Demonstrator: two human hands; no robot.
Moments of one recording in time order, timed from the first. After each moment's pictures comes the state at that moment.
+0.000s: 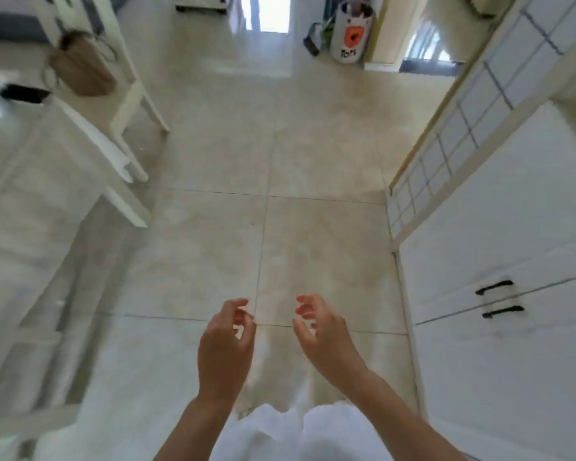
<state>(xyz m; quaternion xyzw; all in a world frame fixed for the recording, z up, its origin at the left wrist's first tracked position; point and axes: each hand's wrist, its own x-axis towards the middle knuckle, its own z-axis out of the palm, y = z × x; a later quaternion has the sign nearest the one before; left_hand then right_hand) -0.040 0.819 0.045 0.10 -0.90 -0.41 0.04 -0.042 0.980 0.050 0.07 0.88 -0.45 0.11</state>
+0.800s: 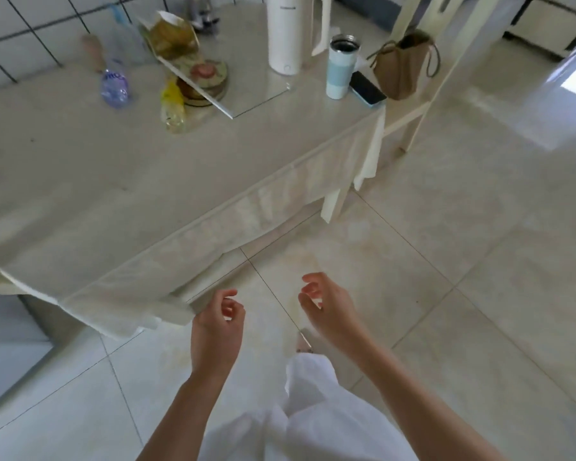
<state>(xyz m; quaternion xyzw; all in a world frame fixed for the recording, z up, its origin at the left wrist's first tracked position) -0.110 0.438 0.032 0.53 -0.73 -0.39 0.17 -0.261 0.549 0.026 -0.30 0.83 -0.36 0.30</state>
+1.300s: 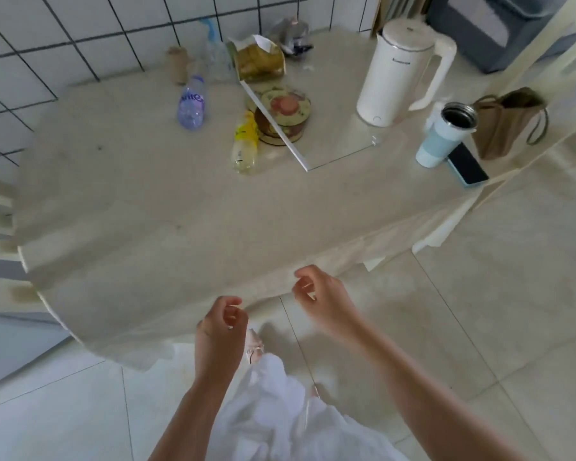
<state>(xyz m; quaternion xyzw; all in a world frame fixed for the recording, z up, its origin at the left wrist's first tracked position) -0.160 0.261 0.027 0.63 -0.63 -0.41 0.21 -0.343 0.308 0.047 -0.44 0.78 -0.28 0.34</state>
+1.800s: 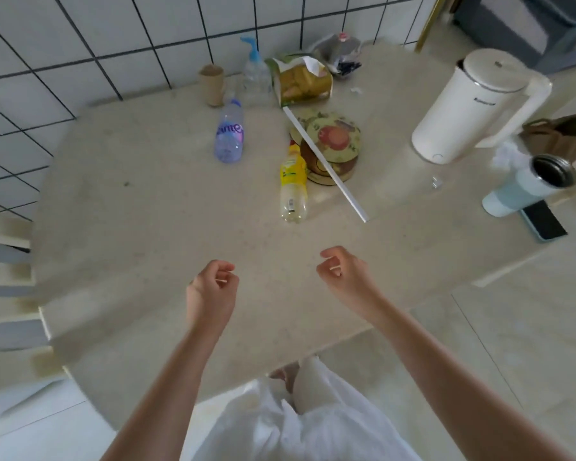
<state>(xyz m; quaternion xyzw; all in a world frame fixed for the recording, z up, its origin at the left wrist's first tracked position) -0.156 0.002 0.019 0.65 -0.64 -0.37 0.20 -0.366 0.094 0.036 -0.35 0.82 -0.30 0.34</state>
